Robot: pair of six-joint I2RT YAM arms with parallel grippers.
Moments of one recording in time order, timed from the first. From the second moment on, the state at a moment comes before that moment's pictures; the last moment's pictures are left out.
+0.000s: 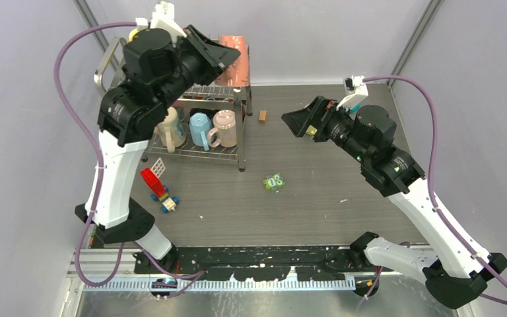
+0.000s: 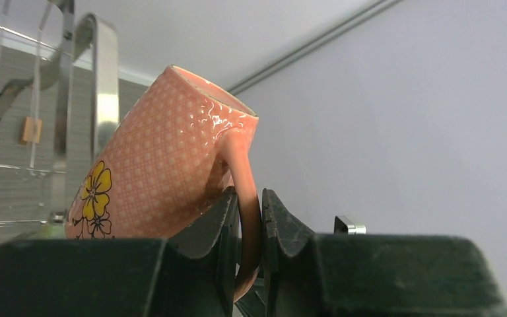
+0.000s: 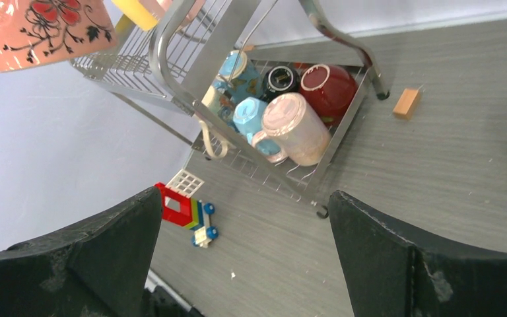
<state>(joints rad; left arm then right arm) -0.64 1.59 2.48 -0.95 -0.15 -0.92 0.60 1.00 1.29 -0.39 -0.01 0.62</state>
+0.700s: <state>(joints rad) -0.79 1.78 2.49 -0.89 -0.17 -1.06 0.66 1.01 0.89 0.36 0.17 0.26</state>
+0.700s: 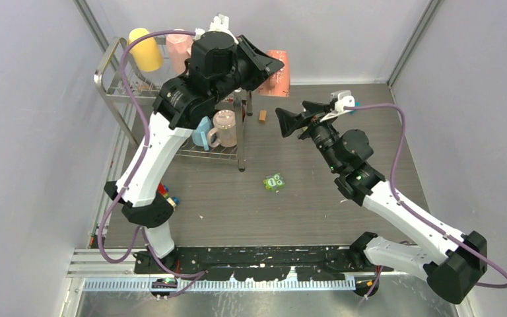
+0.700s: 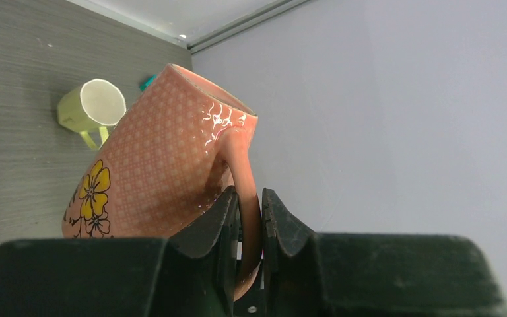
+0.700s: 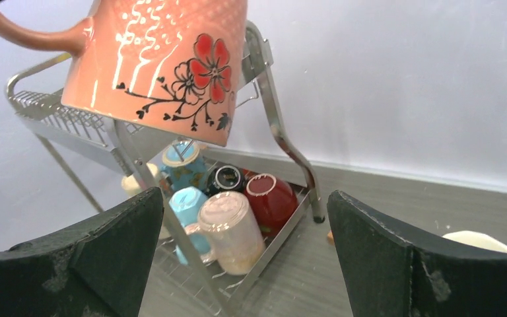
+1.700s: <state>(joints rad) -0.79 1.81 2.49 -0.82 -0.10 -1.19 0.75 1.15 0.76 1.00 0.35 -0.20</state>
